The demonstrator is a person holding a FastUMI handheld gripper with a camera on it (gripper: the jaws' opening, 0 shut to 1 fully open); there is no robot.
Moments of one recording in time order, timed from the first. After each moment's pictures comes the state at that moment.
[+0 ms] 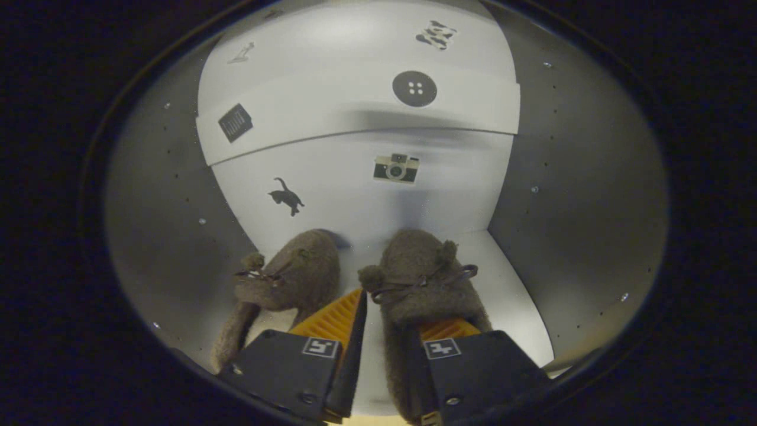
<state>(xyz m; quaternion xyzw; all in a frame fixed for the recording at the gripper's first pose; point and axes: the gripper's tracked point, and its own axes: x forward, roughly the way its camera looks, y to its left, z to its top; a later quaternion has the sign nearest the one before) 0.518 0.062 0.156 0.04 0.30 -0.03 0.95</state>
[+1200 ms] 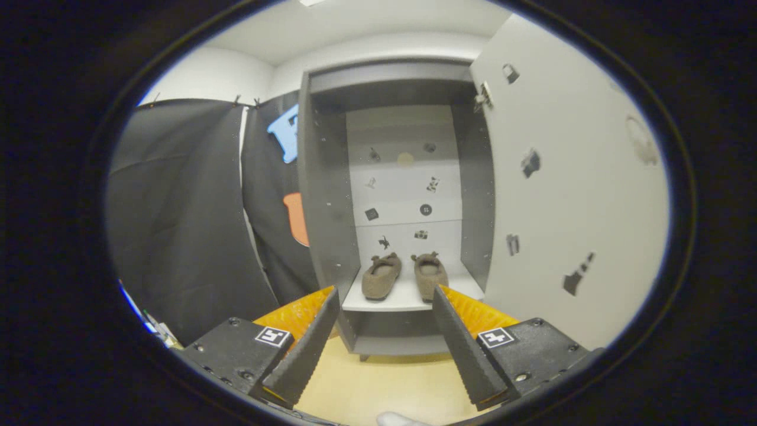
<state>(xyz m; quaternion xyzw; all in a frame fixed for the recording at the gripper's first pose) 0.103 0.099 0.296 0.02 0.06 0.05 1.00</state>
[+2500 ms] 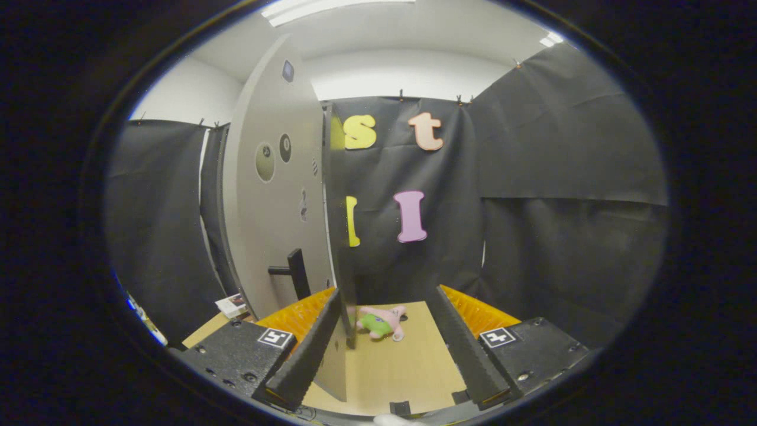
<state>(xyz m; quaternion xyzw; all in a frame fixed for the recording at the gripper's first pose) -0.012 -0.237 0.306 0.02 0.05 -0.01 1.00</state>
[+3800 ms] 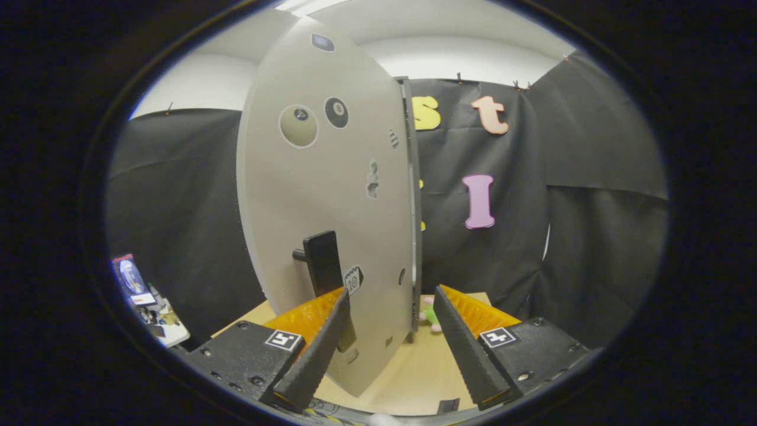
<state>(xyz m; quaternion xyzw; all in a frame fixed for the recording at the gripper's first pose) 0.018 -0.082 0.286 0.00 0.09 0.10 0.99</state>
